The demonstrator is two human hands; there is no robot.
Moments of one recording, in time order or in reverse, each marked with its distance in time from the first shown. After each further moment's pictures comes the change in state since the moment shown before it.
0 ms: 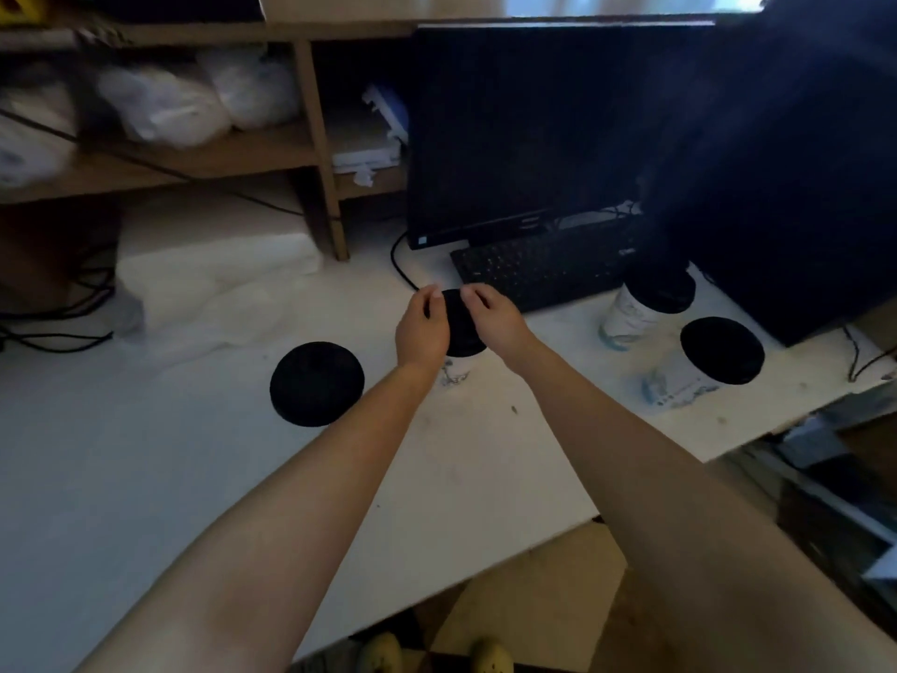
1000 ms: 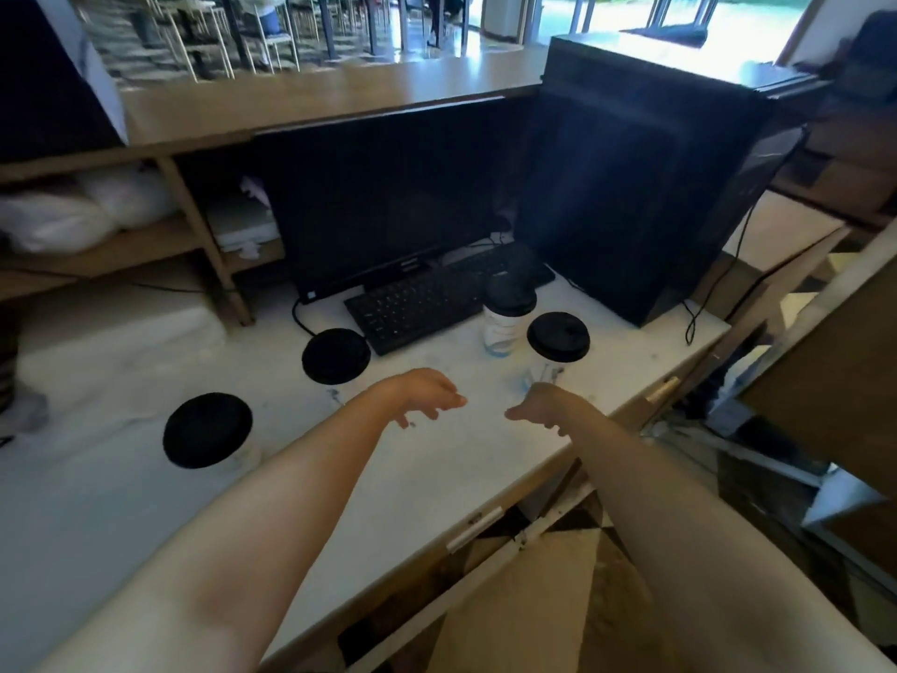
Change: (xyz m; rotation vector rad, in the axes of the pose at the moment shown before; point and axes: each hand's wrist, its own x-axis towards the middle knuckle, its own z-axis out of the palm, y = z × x) left_hand -0.087 0.053 0.076 0.714 -0.884 -0.140; right_hand -0.117 0.087 -0.178 -0.595 -0.223 0.496
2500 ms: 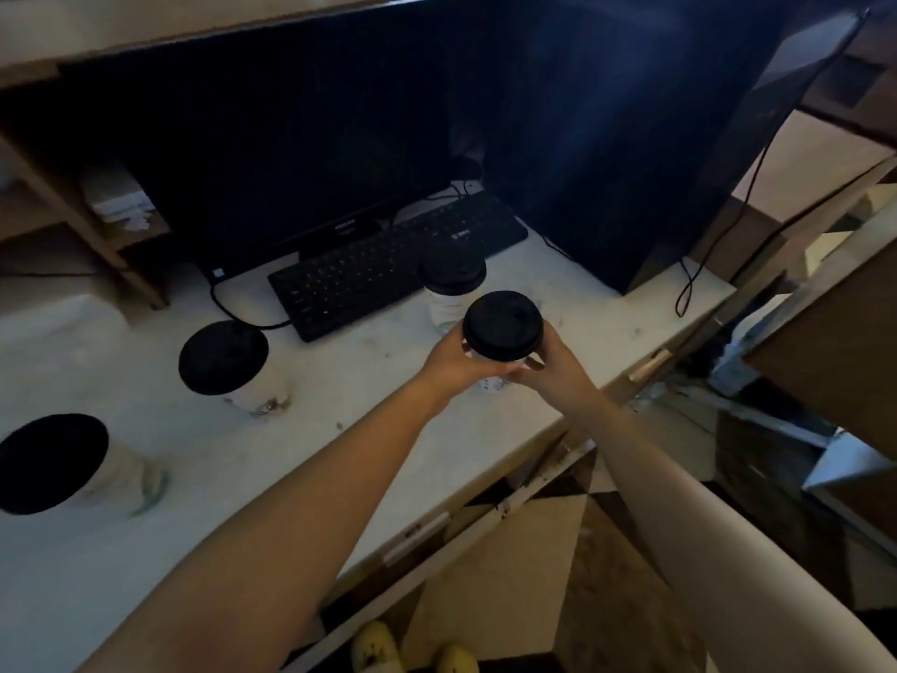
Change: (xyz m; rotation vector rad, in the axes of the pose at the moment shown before) left_hand 0.104 0.088 0.084 -0.564 0.274 0.372; right_hand 0.078 0.102 -0.024 0.821 0.292 -0.558
